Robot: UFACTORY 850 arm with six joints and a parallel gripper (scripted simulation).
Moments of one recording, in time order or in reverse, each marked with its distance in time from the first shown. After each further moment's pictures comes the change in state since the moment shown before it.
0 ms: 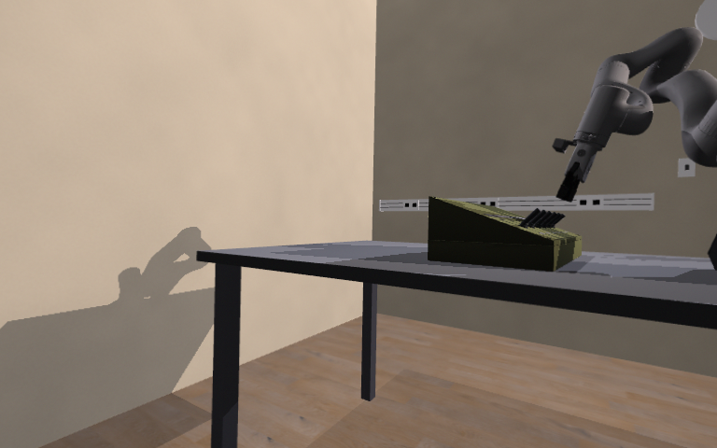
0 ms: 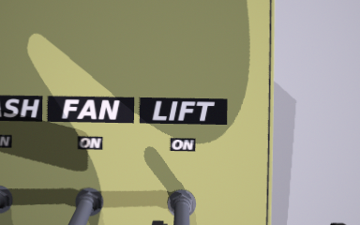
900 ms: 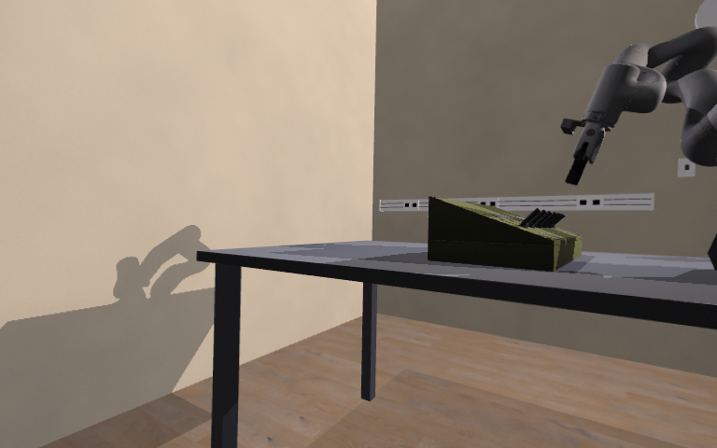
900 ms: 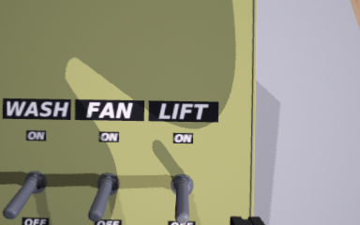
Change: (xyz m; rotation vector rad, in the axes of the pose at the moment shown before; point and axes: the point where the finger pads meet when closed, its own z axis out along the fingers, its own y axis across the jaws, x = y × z) arm 0.000 0.000 -0.058 0.001 0.001 0.000
